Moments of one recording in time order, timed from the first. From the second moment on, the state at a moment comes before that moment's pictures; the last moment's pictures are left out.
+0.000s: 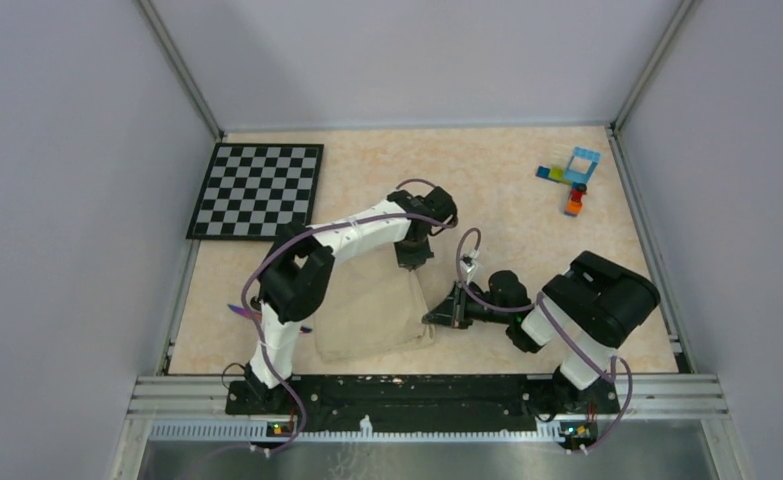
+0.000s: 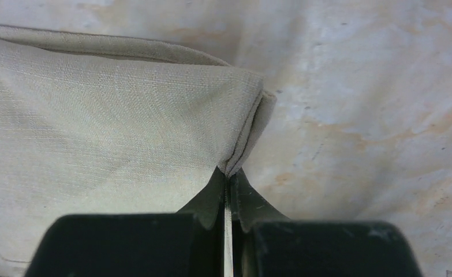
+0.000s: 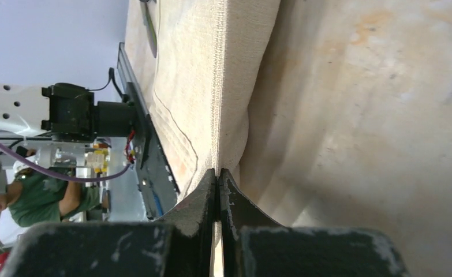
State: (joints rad) left arm -0.80 2.02 1.61 -0.96 -0.26 -1.01; right arm 0.71 1.69 0.19 1.14 -0.54 0.94
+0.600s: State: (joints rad) left arm -0.82 2.22 1.77 -0.67 -0.12 -0.82; right arm 0.64 1.18 0.25 0.30 -0.27 0.71
